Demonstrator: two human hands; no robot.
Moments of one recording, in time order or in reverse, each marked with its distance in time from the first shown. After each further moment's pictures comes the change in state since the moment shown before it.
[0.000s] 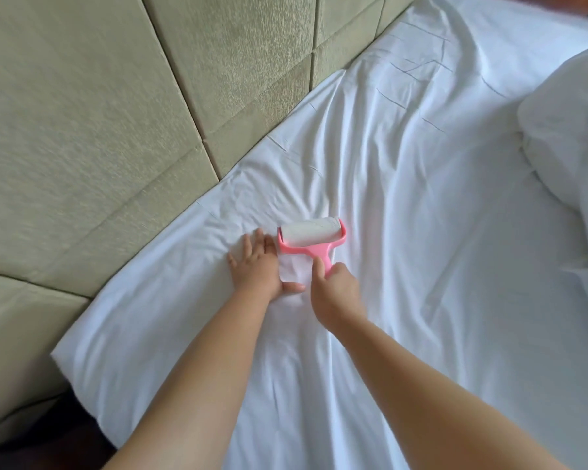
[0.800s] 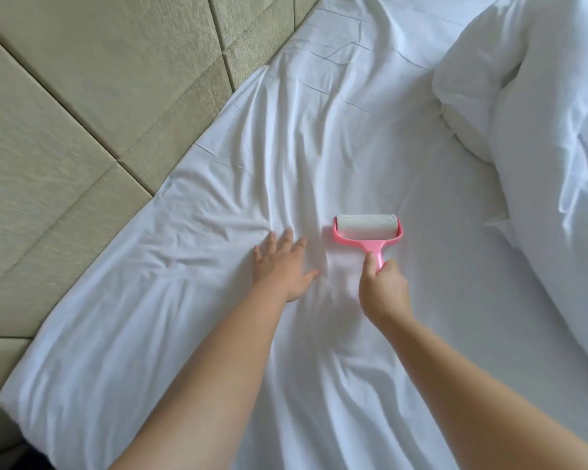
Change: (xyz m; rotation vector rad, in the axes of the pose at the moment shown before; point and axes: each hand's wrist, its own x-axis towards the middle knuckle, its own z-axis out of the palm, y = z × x) left_hand -0.019 0.124 0.019 0.154 -0.006 0.318; right_hand 0.015 0.108 -0.107 0.133 0.253 0.187
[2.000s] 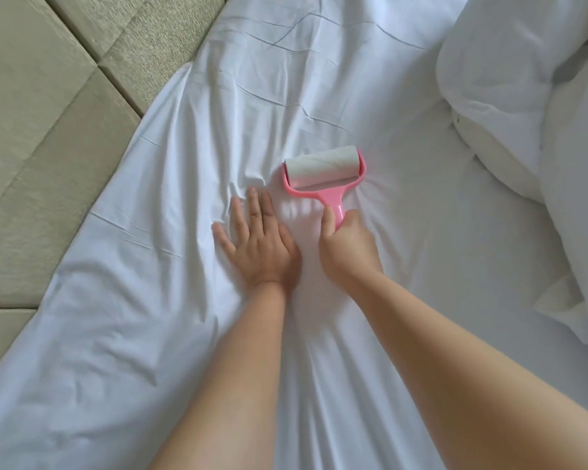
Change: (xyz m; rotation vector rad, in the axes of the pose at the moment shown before) left_hand 0.227 0.027 -0.015 -0.116 0.747 -0.127; right_hand 0.195 -0.119 0.021 0.017 -0.031 -0.070
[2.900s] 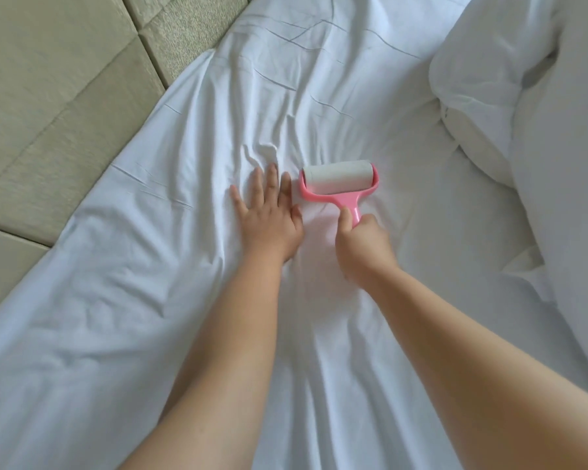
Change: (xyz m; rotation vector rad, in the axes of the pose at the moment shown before) left_hand -0.013 0.000 -0.038 0.164 -0.338 0.157; right_hand -0.051 0.028 -0.012 -0.032 0.031 0.028
